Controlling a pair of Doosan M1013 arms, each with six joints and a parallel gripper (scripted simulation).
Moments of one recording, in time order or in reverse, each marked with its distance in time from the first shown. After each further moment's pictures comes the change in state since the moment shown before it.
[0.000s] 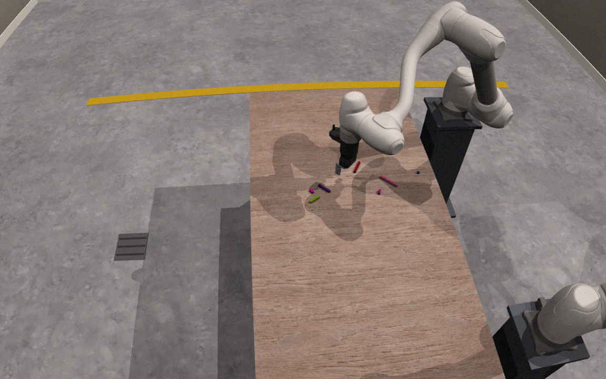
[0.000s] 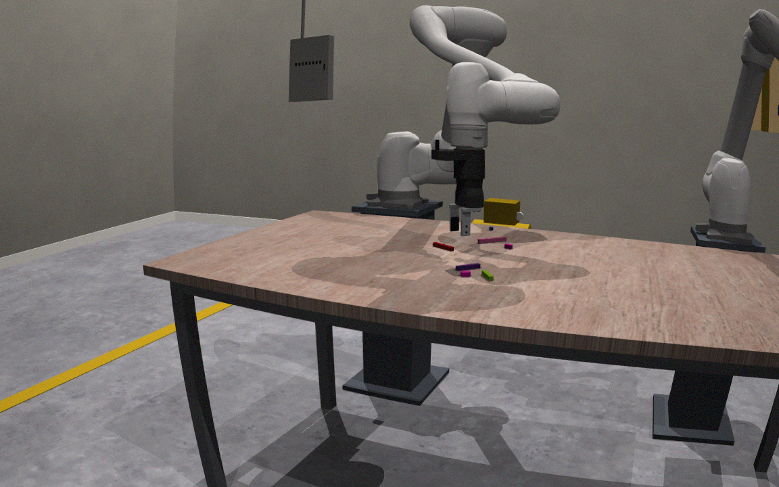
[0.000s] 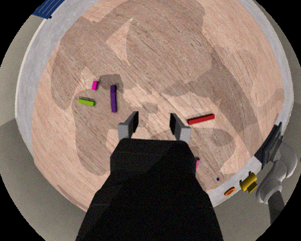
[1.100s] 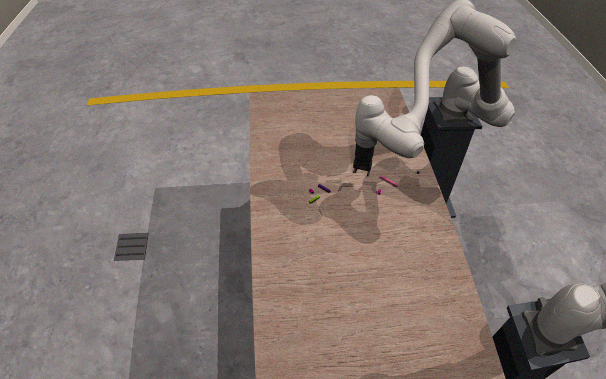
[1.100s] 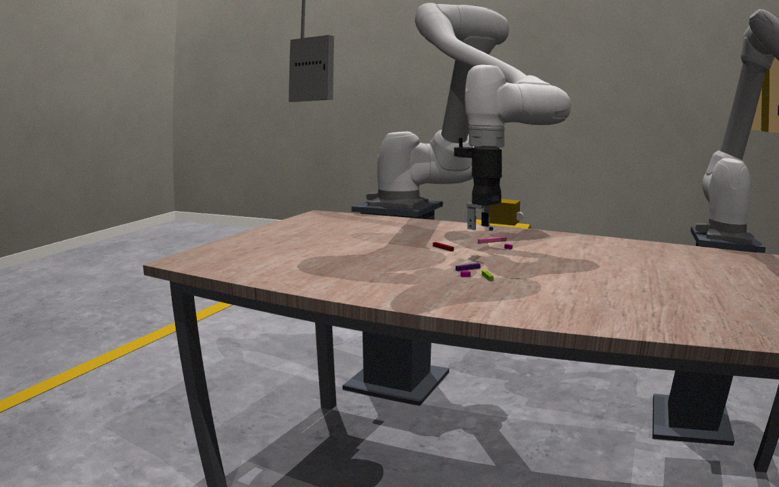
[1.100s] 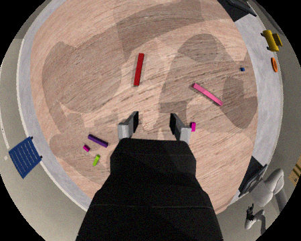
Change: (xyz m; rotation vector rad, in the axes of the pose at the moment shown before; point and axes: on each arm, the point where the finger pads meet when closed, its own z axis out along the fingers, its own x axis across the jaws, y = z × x) left arm 0.000 0.000 0.000 0.000 0.000 0.000; right arm 0.044 0.077 0.001 -0.001 0.001 1.182
